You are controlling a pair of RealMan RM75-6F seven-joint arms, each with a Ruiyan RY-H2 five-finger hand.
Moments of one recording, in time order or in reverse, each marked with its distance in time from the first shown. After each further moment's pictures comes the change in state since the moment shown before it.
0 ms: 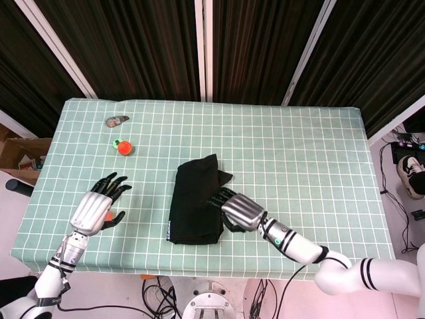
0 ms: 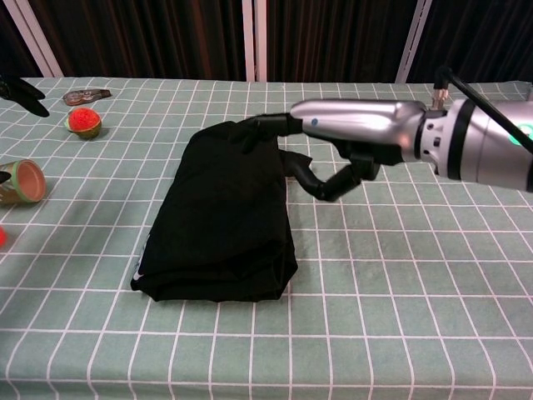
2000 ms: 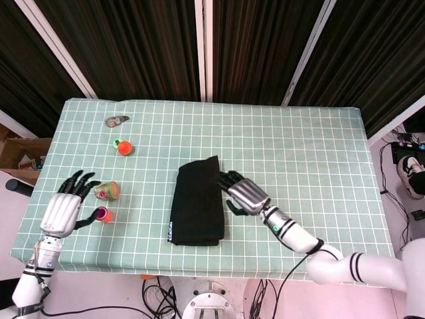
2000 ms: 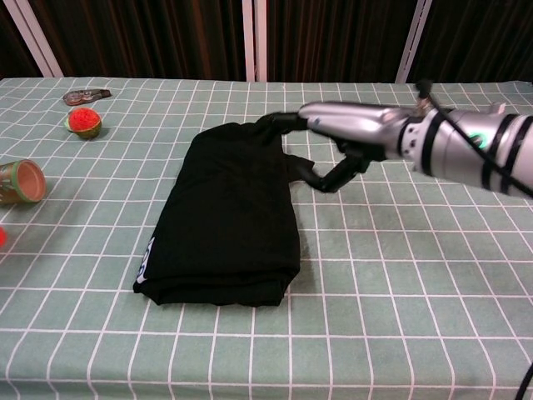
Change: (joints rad) left arm 0.117 0.059 -0.039 0.040 -0.039 0.086 -0.062; right arm -0.016 -0.068 0.045 0.144 0.133 0.075 -0.085
